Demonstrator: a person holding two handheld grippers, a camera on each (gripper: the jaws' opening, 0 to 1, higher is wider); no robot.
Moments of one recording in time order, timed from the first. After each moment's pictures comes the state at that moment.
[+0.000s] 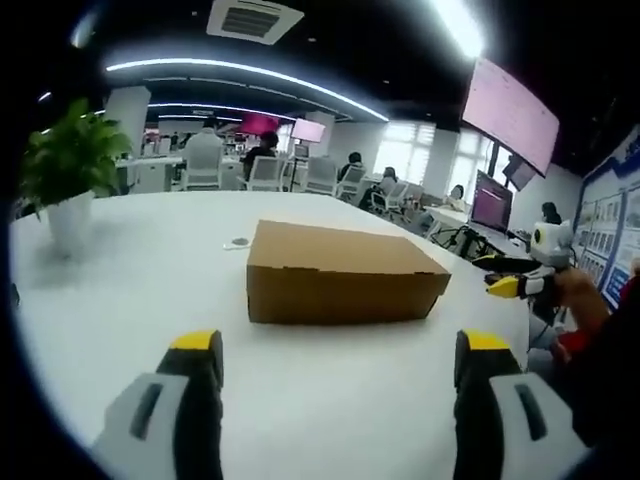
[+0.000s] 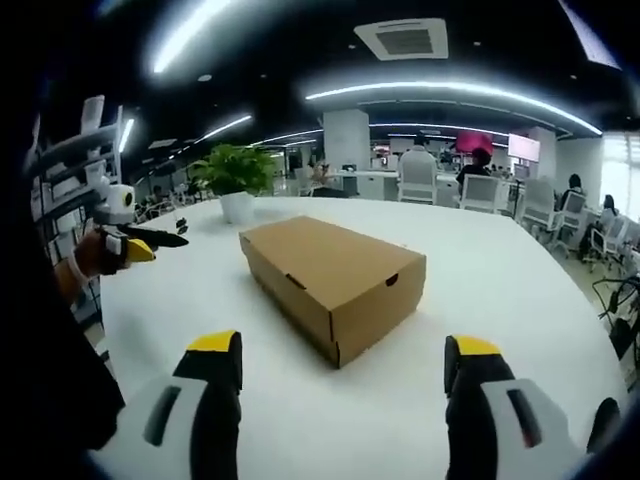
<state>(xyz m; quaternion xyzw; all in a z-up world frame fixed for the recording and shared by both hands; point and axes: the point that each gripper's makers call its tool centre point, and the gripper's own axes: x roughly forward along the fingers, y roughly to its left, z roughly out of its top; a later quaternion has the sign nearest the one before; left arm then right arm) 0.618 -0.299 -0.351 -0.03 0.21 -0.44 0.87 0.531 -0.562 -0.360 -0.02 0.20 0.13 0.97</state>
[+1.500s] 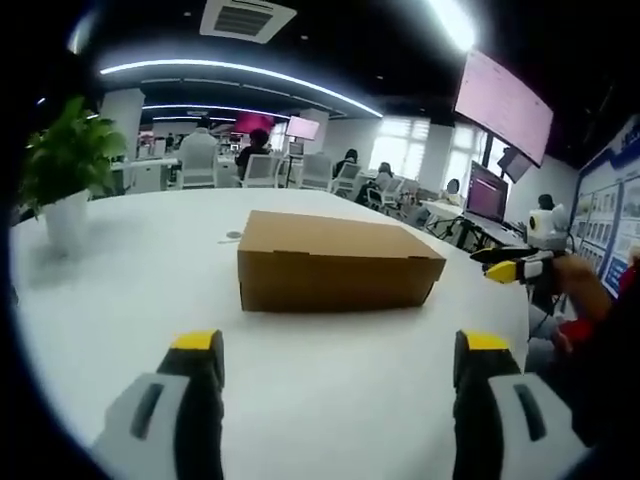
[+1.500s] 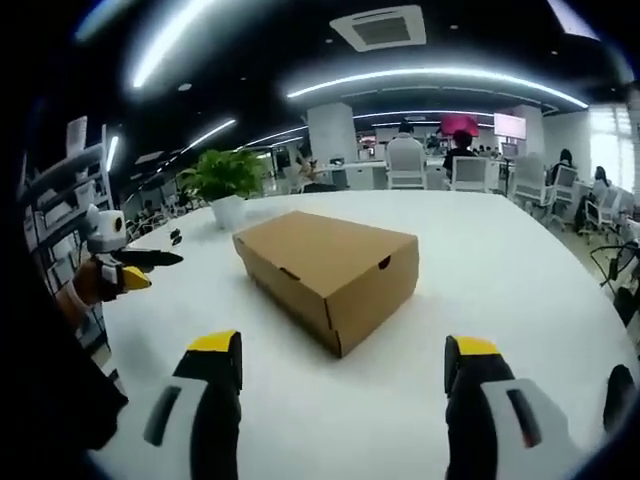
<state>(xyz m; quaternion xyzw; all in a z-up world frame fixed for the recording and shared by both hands) 0.607 -0.305 -0.366 -0.01 0.21 -0.45 0.87 0.528 -0.567 -0.366 0.03 0.21 0.11 0.97</state>
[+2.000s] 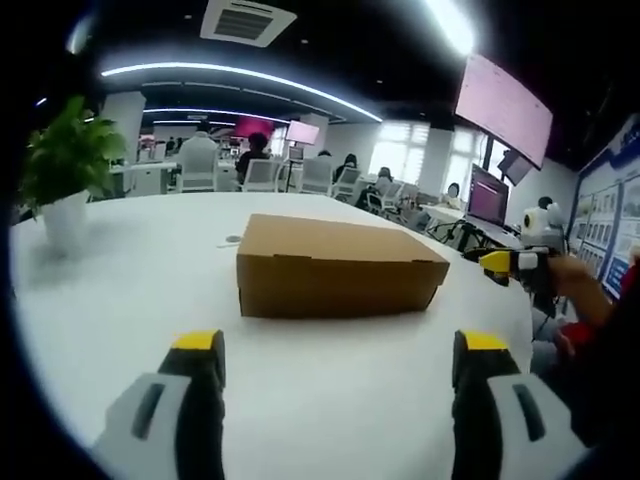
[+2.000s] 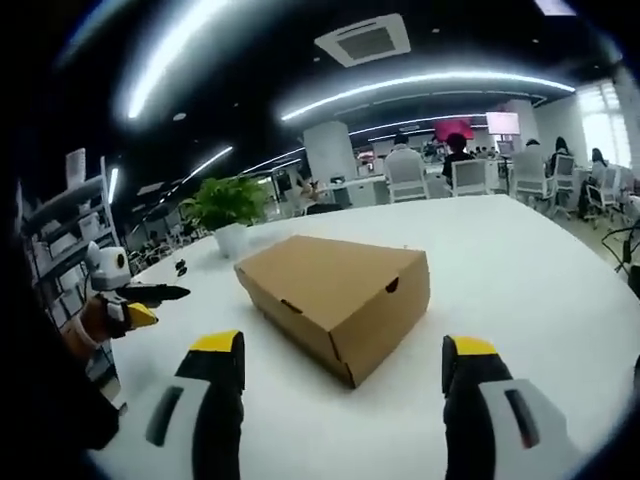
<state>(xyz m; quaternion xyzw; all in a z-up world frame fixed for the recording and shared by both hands) 0.612 -0.311 -0.367 -0.02 0.20 -0.45 0.87 0.555 -0.559 -0.360 0.09 0.17 0.12 0.97</state>
